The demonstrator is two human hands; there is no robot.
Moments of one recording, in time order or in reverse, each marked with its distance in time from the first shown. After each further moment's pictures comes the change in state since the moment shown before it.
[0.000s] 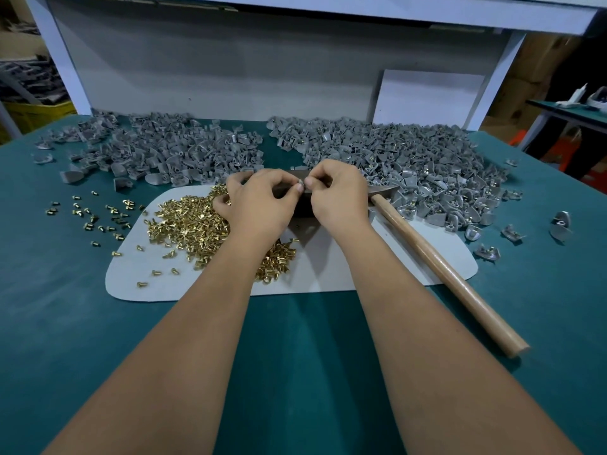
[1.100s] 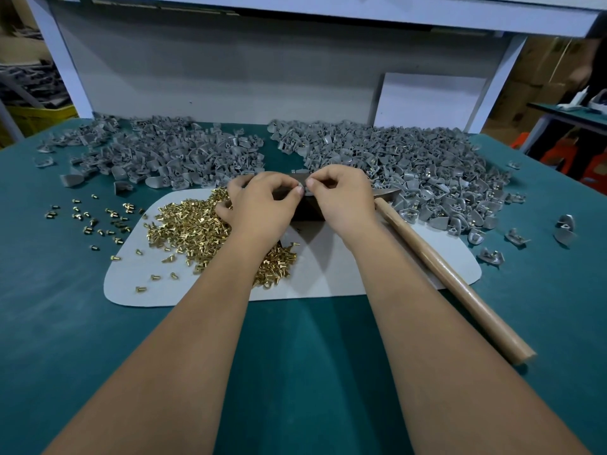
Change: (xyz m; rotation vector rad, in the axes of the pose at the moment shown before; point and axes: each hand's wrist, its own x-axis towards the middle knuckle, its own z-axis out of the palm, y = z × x) left_hand -0.002 0.003 -0.003 -0.042 -0.040 -0.032; right_hand 0.004 0.005 -0.004 0.103 -0.055 0.025
